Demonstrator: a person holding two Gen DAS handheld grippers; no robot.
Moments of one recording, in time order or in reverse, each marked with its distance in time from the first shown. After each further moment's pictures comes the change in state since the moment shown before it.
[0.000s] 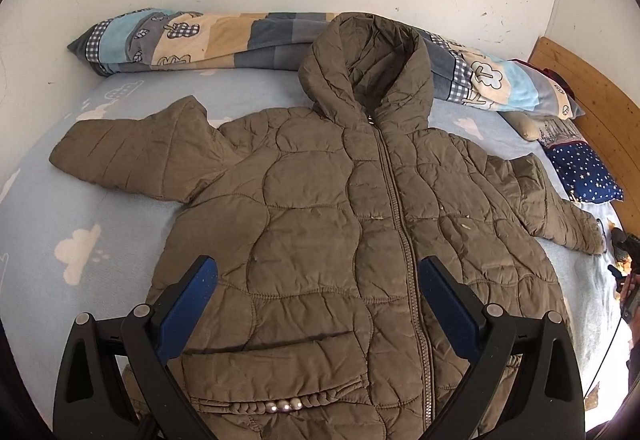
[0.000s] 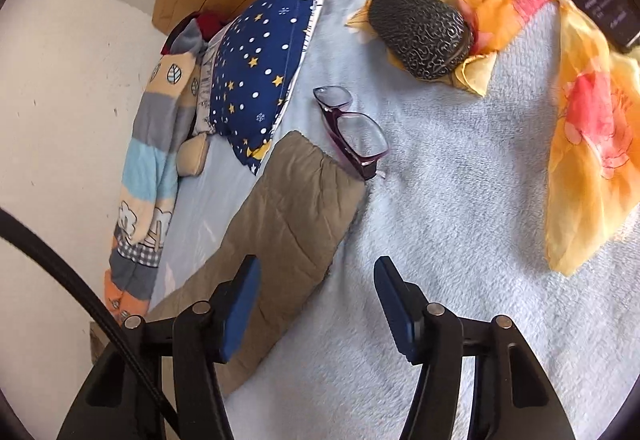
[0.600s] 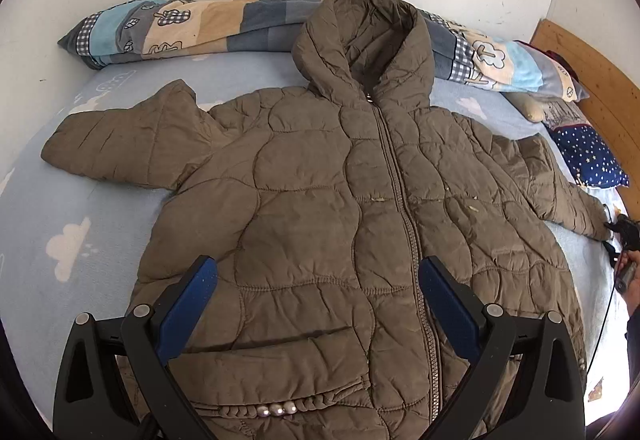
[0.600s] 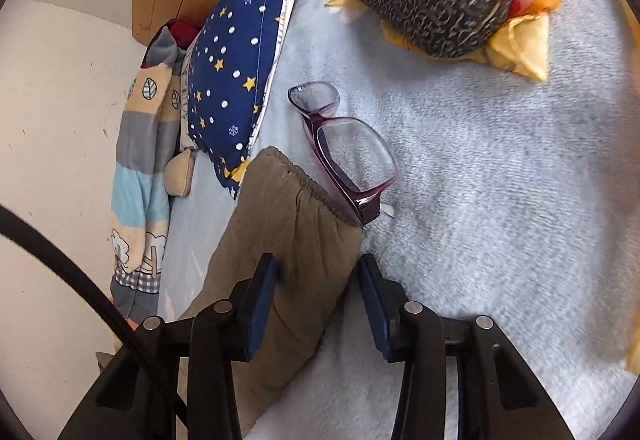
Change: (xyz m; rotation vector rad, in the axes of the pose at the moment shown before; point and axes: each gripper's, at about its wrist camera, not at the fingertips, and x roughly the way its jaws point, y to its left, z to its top) left arm 0.024 -0.006 -0.005 0.037 0.053 0.013; right arm 0.065 -0.013 0.028 0.065 0.007 0.021
